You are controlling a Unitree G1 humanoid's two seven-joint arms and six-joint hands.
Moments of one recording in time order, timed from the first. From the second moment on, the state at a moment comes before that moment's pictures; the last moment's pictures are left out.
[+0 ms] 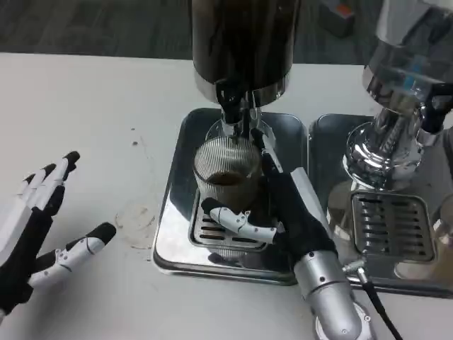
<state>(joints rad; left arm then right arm) -0.03 0.66 -0.06 0.72 0.55 -0.77 0.39 -0.16 0.05 0.29 0.35 -0.33 -0.13 -0.16</state>
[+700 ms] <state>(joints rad) -0.01 0.65 -0.06 0.70 0.55 -0.75 0.39 -0.20 0.06 0.28 0.39 -0.32 -0.13 -0.19</state>
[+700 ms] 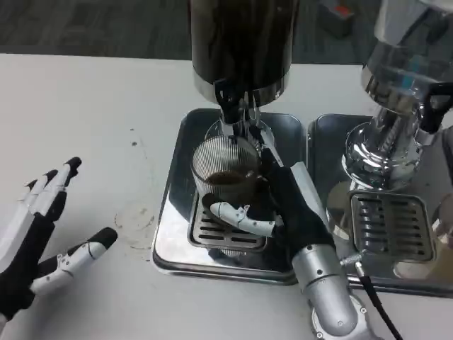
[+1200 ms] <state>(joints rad) 0.00 0.65 -0.06 0.69 0.55 -0.75 0.39 -0.20 0.06 0.29 0.40 -0.33 -0.13 -0.29</state>
